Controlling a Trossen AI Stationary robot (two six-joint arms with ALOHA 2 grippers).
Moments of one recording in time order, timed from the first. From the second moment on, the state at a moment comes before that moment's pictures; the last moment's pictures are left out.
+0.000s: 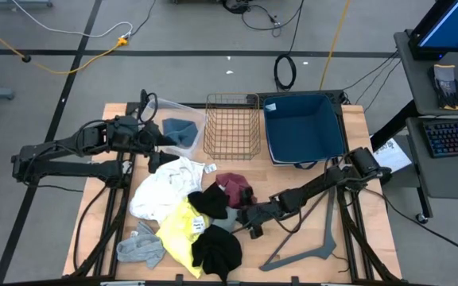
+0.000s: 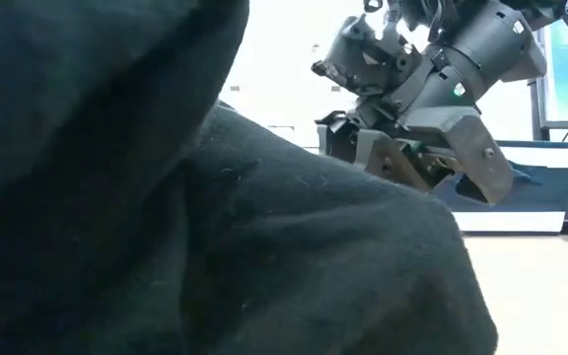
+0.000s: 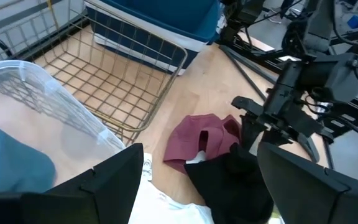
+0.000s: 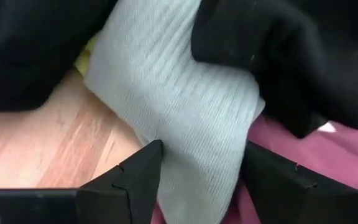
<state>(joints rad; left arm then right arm) 0.23 0.71 0.80 -0.57 0.13 -0.32 0.39 1.91 0.98 0.16 0.28 -0.07</state>
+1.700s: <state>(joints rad) 0.03 1.05 0.80 0.13 0.25 -0.03 0.41 1.29 0.97 0.19 0.40 -0.57</state>
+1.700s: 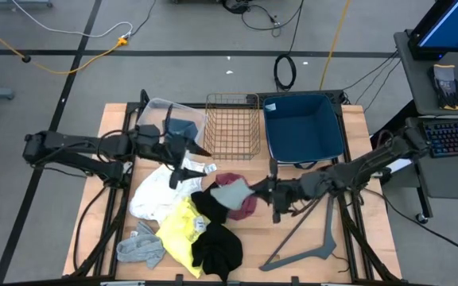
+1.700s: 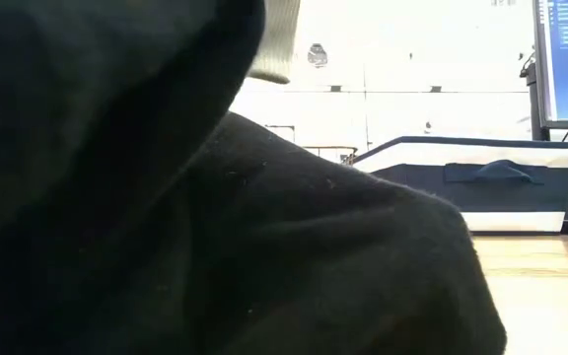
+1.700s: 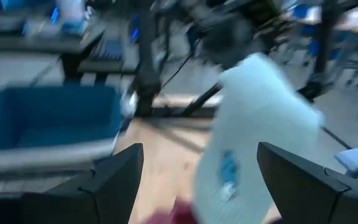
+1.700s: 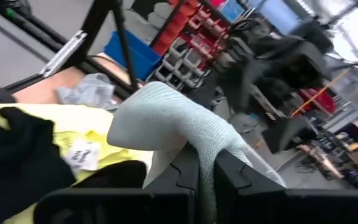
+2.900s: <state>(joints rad) -0.07 1.31 0.80 0.55 0.17 0.10 0.26 1.43 0.97 0.54 0.39 -0.57</state>
